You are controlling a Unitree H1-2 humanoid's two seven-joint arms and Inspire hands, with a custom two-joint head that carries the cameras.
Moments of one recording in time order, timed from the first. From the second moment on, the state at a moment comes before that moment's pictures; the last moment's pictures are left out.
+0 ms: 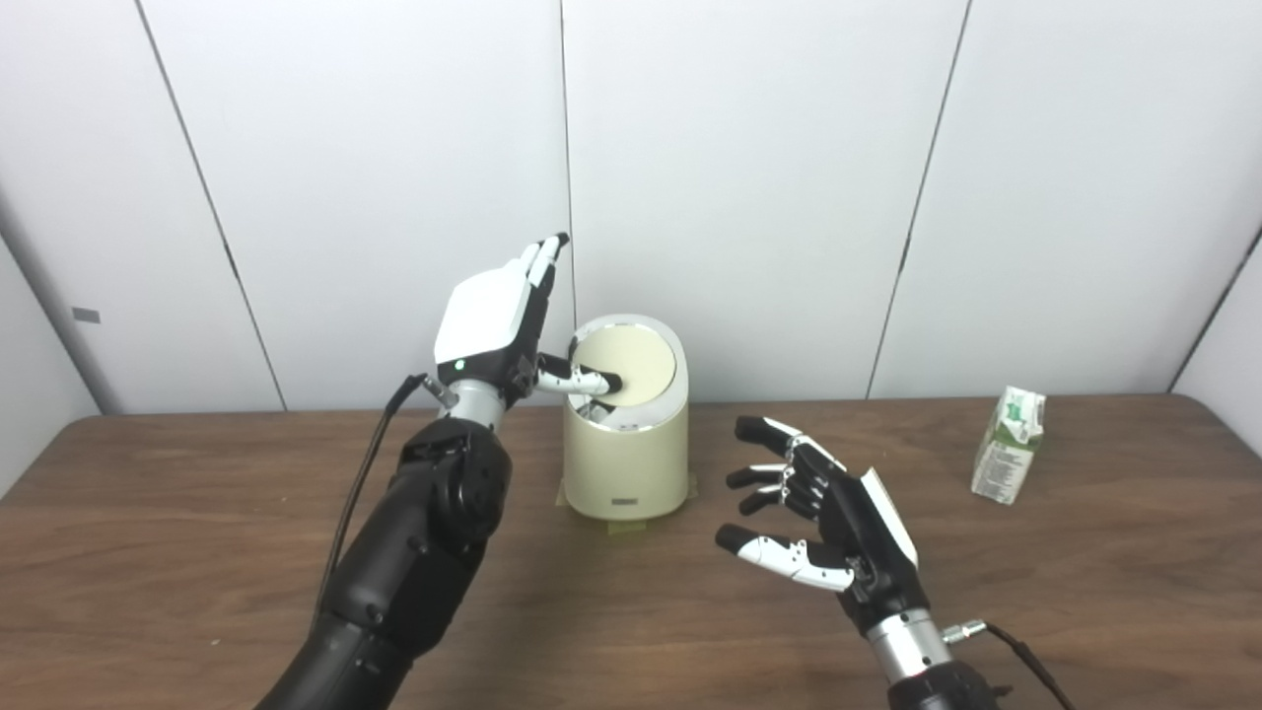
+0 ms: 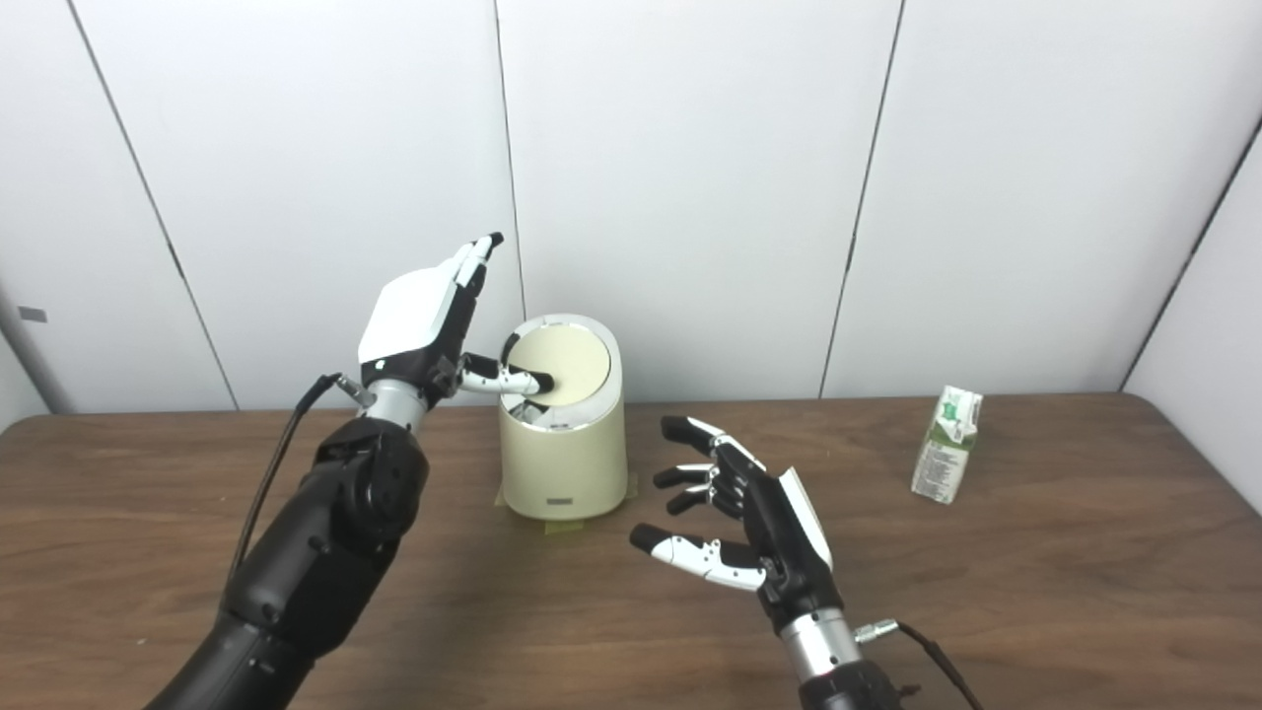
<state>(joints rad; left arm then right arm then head) -0.78 0.16 -0.31 0.43 0.79 0.19 0.15 -0.19 -0.07 0.06 -0.03 -0.10 -0.12 0.06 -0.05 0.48</state>
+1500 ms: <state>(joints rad) -0.76 0.15 -0.01 0.19 0.46 0.21 0.13 -0.18 -0.07 0.06 -0.05 -0.11 -0.08 0.06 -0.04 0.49</state>
